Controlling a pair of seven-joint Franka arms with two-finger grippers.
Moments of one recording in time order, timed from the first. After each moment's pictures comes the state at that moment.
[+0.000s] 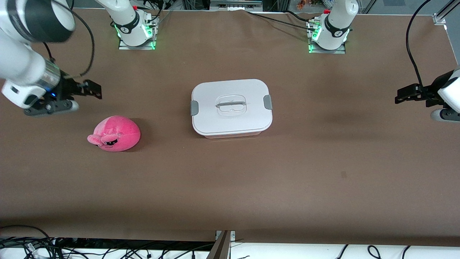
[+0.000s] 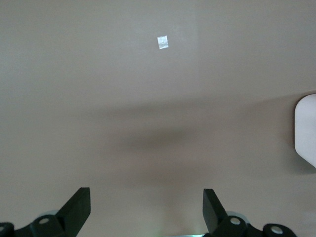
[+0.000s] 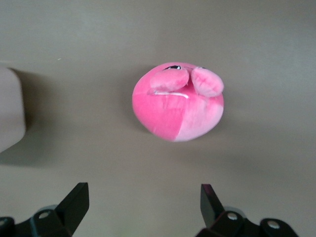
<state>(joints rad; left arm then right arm) -0.02 0.18 0.07 -1.44 -0.01 1.45 0.14 0.11 0.08 -0.02 -1.83 0.01 1.80 -0.08</state>
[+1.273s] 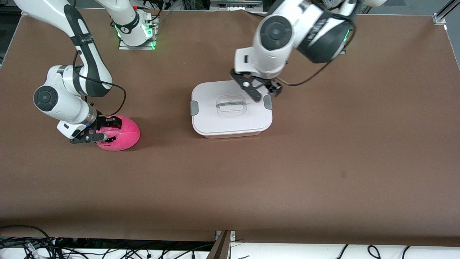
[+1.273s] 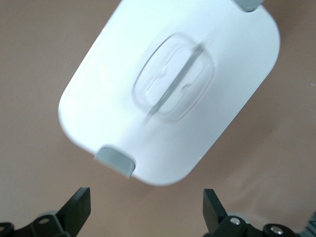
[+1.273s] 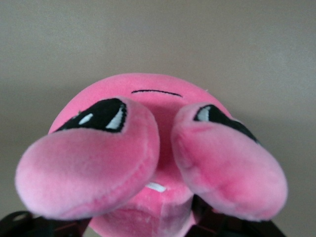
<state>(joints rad) -0.73 0.37 0.02 -1.44 -0.13 1.66 0.19 0.08 0.31 -0.06 -2.08 0.01 2.32 -0.13</state>
